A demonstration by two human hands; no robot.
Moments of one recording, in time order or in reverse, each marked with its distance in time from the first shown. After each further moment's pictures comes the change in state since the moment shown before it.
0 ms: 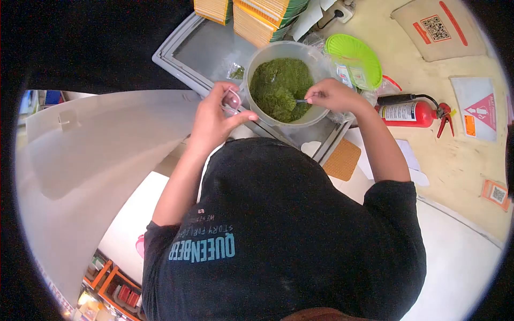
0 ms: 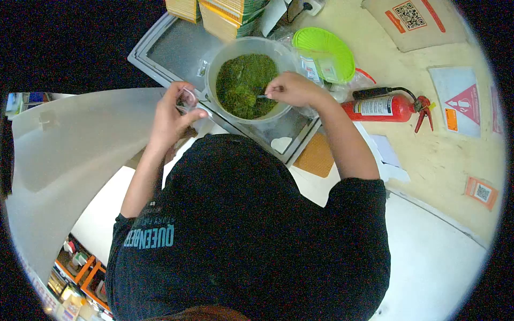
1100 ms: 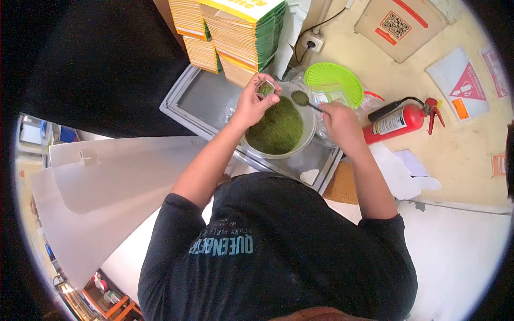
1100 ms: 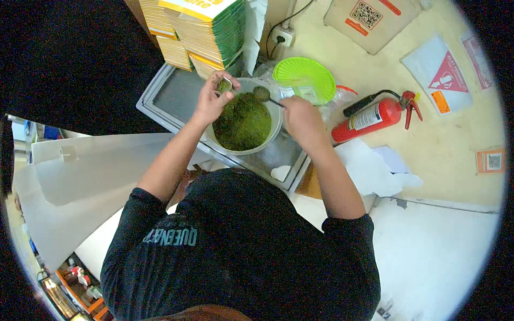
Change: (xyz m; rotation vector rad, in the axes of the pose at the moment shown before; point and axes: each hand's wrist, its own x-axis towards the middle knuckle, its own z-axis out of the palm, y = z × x) left_hand 0.134 0.002 0.103 -0.600 -0.214 0.364; right_hand -0.082 -0.037 0.000 -0.234 0.888 0.132
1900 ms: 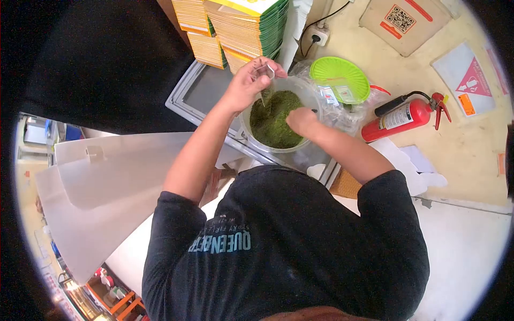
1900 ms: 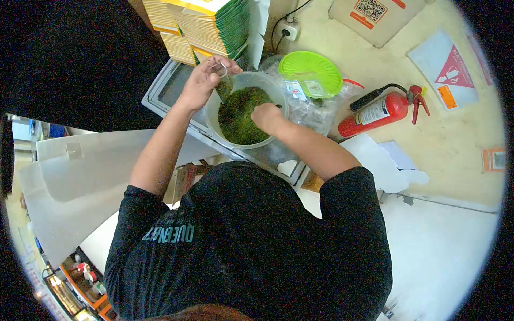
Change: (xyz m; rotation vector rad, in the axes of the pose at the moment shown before) left_hand 0.014 0.050 -0.024 -0.154 -0.234 -0.057; right_hand 0.025 0.000 0.154 -0.632 -0.748 -0.342
